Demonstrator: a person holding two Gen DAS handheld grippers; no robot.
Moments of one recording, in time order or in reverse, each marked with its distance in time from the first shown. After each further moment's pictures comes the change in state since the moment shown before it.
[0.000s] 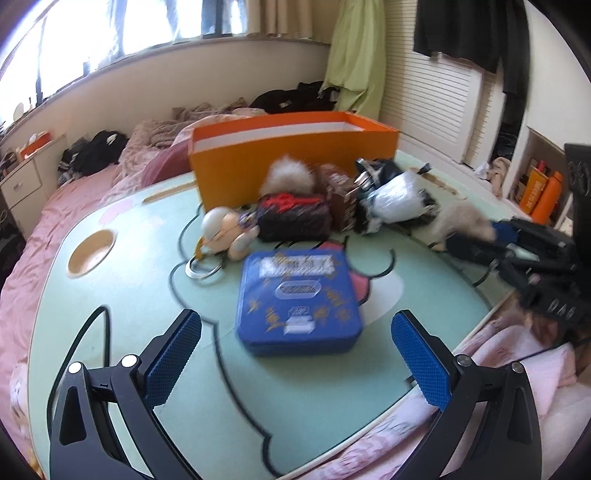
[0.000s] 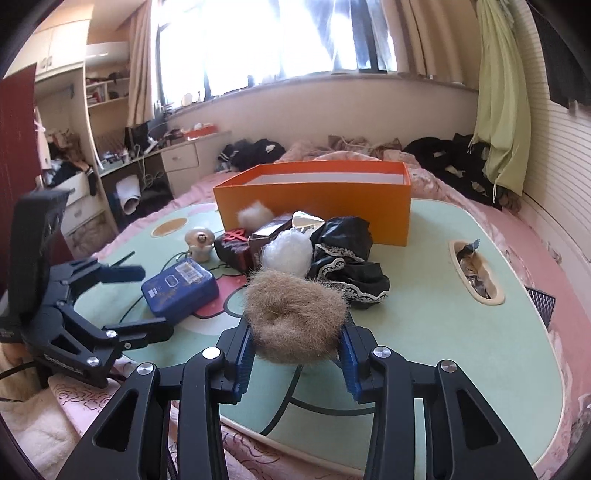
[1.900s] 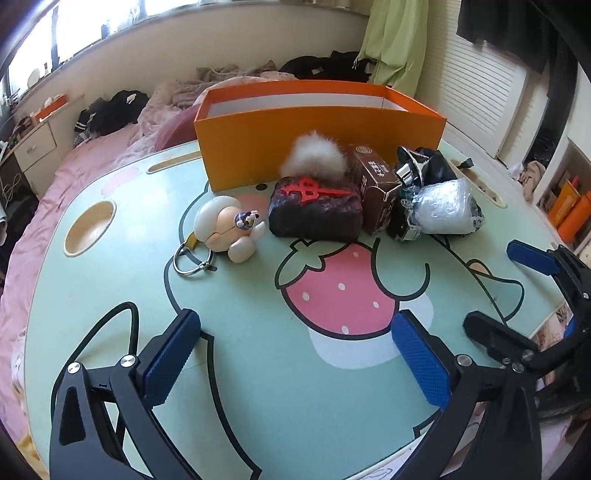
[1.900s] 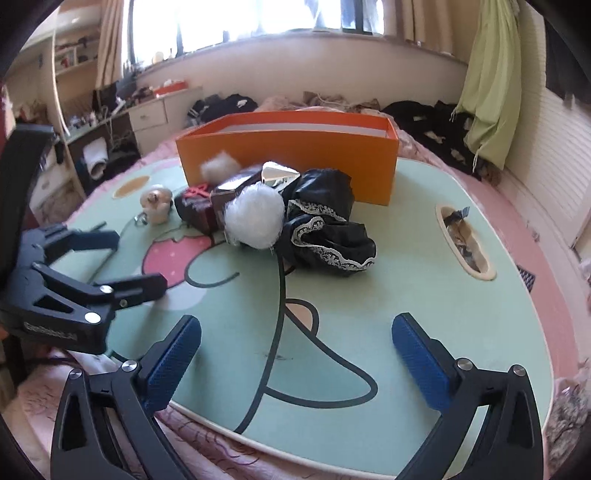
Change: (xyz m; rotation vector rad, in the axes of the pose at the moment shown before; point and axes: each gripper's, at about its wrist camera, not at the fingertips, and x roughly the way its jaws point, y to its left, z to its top) left arm 0.029 -0.008 0.009 -0.059 0.150 0.048; right arm 0.019 -0.003 -0.006 -0.069 0.176 -0.101
